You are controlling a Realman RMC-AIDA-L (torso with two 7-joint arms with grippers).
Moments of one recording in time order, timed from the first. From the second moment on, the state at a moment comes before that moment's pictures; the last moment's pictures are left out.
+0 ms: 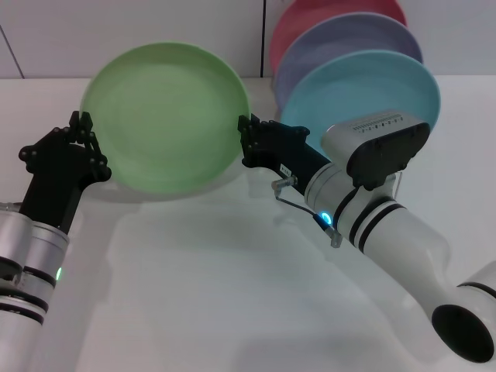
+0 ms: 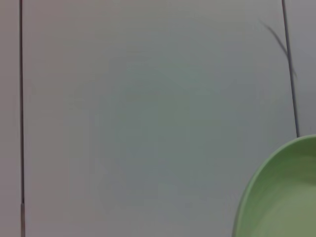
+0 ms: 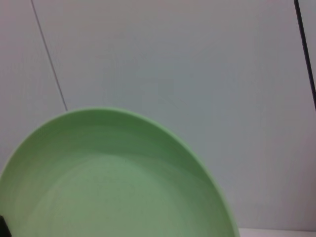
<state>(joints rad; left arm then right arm) -0.37 -2.08 -0.55 -0.46 1.96 1.21 0.22 0.80 2.09 0.17 0.52 -1.60 -0.81 0.10</state>
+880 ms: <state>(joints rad) -0.38 -2.08 -0.55 -0.46 1.95 1.19 0.22 0.80 2.09 0.21 0.53 -1.59 -0.78 0.05</state>
